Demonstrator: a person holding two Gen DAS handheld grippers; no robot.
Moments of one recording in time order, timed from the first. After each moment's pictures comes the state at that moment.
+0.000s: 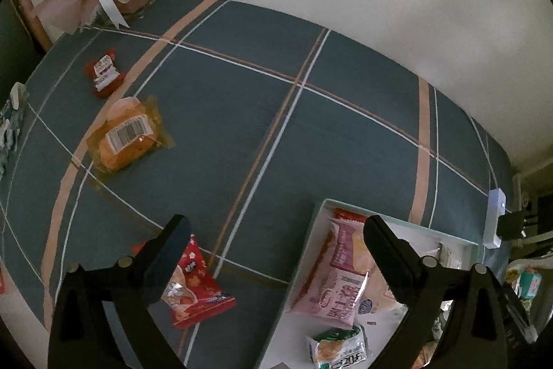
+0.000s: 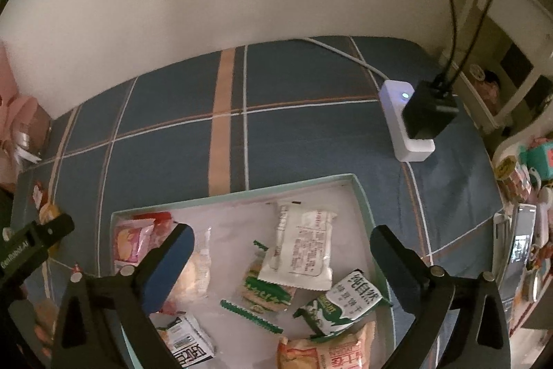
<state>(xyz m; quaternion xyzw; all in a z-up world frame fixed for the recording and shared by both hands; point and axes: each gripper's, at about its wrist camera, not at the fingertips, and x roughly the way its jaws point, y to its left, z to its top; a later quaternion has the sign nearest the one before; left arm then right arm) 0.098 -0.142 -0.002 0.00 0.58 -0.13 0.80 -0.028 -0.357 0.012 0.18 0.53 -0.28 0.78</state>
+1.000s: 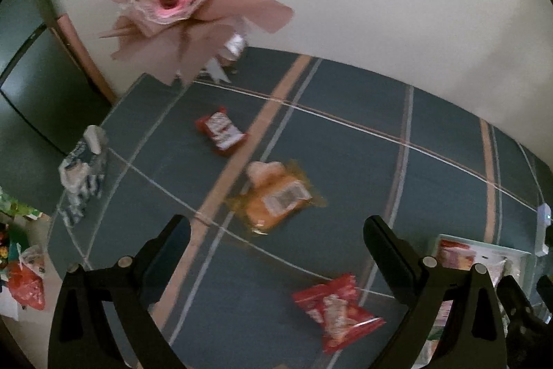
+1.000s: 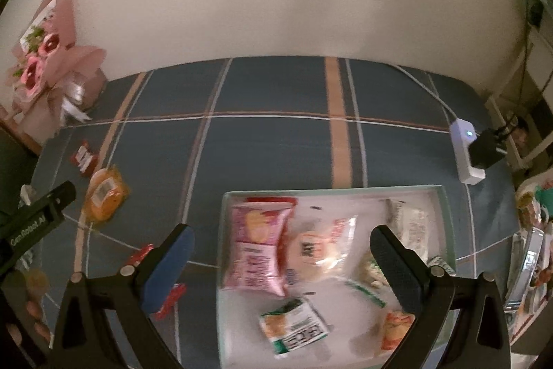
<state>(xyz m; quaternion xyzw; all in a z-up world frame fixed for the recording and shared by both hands) 0.133 -0.031 0.043 0.07 0.51 -0.05 0.86 0.031 -0.227 0.042 0.13 0.53 -0.21 0.81</state>
